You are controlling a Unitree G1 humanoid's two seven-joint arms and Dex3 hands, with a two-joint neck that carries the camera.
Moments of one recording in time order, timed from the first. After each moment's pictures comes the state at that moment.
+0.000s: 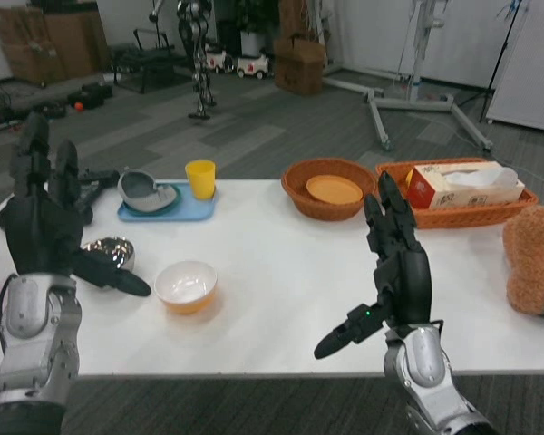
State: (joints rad) left arm -0.30 0.21 0.42 0.10 -0.30 -0.47 -0.02; right arm -0.59 -0.27 0.60 0.61 0.50 -0.88 -0.32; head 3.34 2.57
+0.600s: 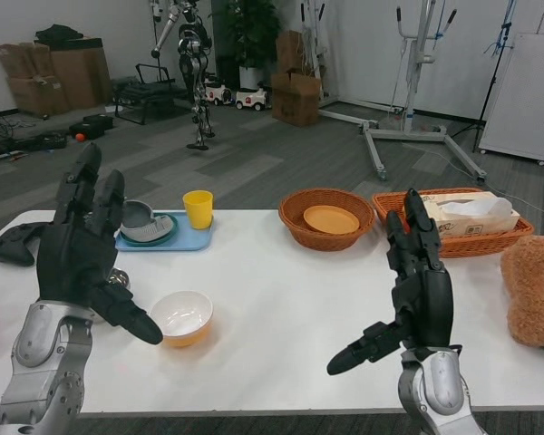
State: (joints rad) left arm -0.29 0.25 0.31 0.08 -0.43 -0.44 -0.15; right arm -0.59 -0.29 0.52 0.58 0.50 -0.89 -0.32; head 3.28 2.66
